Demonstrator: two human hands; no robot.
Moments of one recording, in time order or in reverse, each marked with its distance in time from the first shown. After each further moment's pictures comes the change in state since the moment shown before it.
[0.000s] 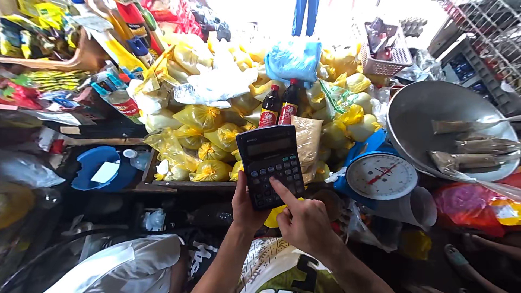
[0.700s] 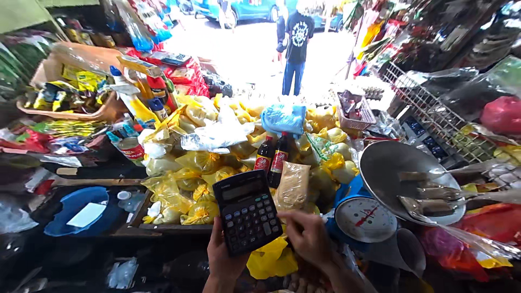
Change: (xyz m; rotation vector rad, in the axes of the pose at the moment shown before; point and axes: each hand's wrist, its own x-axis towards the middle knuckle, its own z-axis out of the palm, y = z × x) left_hand -0.005 0.030 -0.005 -0.083 -0.029 0.143; right_hand 0.047 0.046 -0.018 0.391 0.154 -0.061
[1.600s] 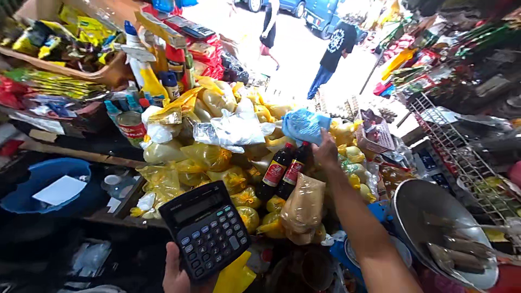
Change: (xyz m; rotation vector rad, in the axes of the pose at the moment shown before) left_hand -0.021 0.071 -0.060 0.076 0.188 0.331; right_hand 0.293 0.182 0.009 -0.642 0.055 0.334
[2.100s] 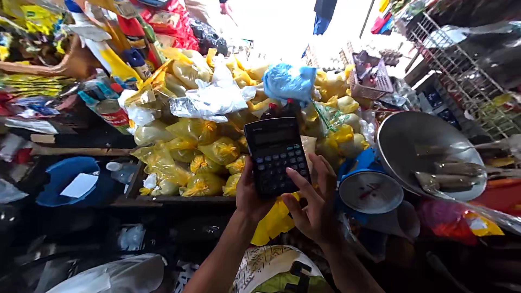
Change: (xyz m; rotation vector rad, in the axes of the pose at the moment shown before) left_hand 0.038 -0.108 0.107 -0.045 -0.184 -0.537; right_hand -0.331 -0.049 -0.087 0.331 0.286 -0.340
